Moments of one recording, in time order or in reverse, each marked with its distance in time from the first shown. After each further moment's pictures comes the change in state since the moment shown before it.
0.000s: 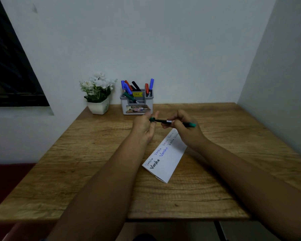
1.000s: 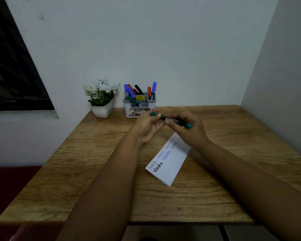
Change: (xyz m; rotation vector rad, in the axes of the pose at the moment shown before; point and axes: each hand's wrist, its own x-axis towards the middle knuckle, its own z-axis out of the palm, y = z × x) left_hand -0.003 0.016 -0.008 0.302 -0.397 -0.061; right_hand 0.011 0.000 -0.002 -0.199 0.100 -0.235
